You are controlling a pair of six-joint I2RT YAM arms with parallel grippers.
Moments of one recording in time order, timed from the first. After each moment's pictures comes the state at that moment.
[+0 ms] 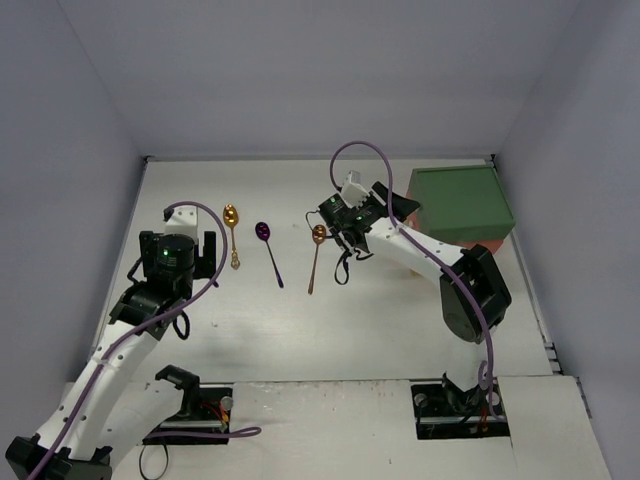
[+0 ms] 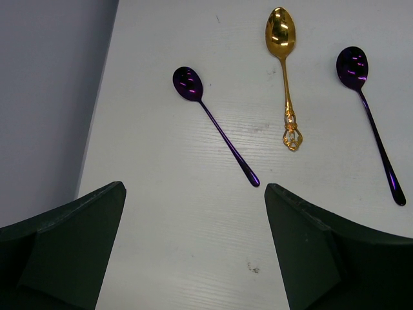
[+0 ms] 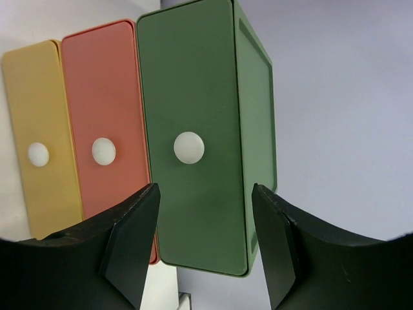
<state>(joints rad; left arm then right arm) -0.35 0.79 0.84 -0.59 -0.53 -0.07 0.70 1.83 1.39 -0.63 1.34 -0.21</state>
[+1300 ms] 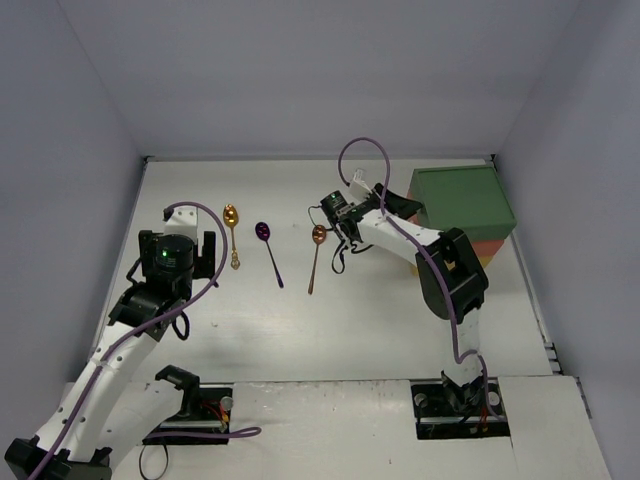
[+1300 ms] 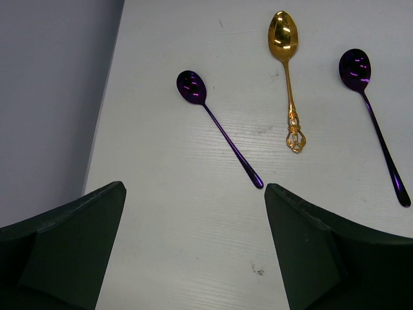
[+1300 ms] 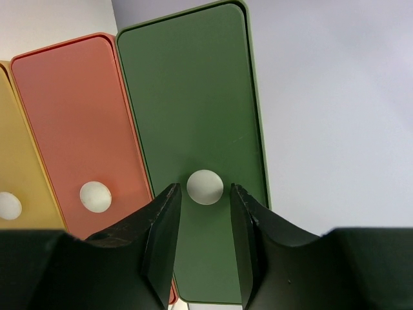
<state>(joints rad) -0.35 0.78 0.84 -0.58 -0.53 -0.05 0.62 2.02 1.47 -0.61 1.52 -0.16</state>
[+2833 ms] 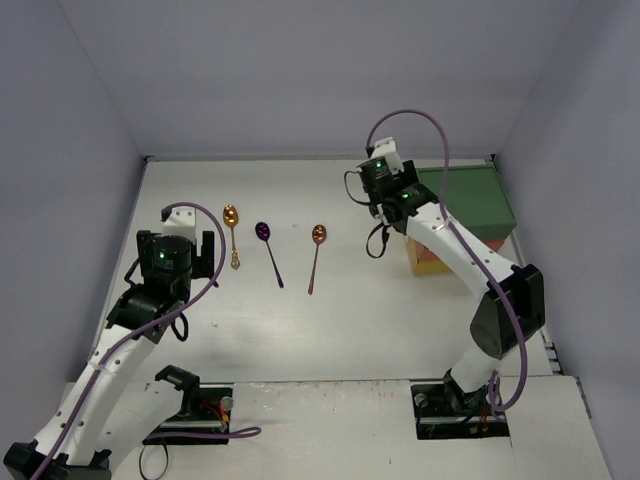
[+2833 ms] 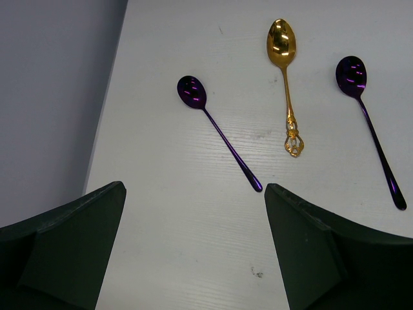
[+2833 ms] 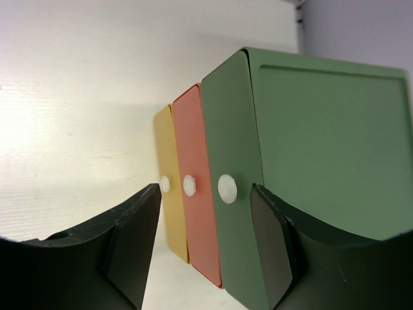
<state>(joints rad) -0.35 0.77 0.84 -0.58 -0.53 -0.04 0.56 1.66 1.48 -0.61 0.79 0.02</state>
